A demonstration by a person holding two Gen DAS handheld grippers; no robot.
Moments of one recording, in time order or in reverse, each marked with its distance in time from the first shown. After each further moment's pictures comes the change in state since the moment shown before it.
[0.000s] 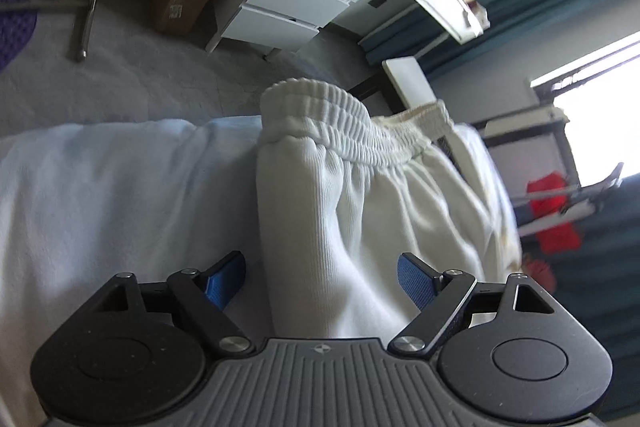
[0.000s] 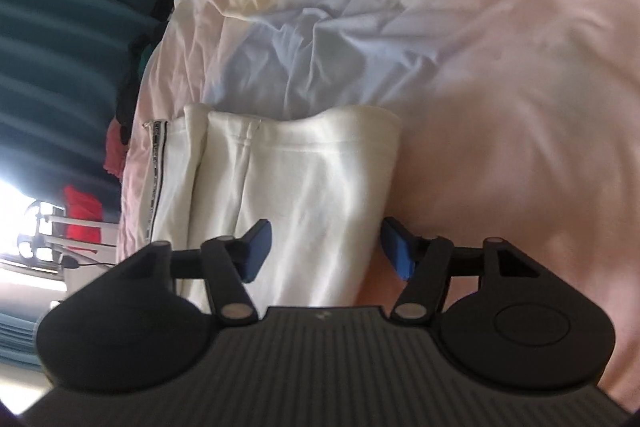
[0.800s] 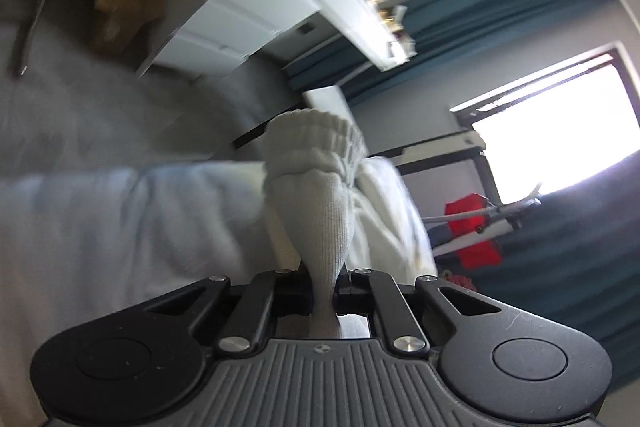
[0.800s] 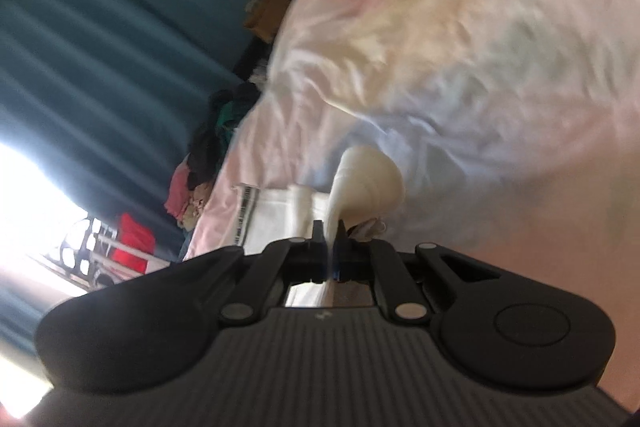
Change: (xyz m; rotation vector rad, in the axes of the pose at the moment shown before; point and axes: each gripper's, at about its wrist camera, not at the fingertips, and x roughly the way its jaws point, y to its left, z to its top) left arm -0.045 -0.010 0.015 0.063 -0.076 -0.248; right arm -0.055 0.047 0.018 -0.167 -0.241 0.203
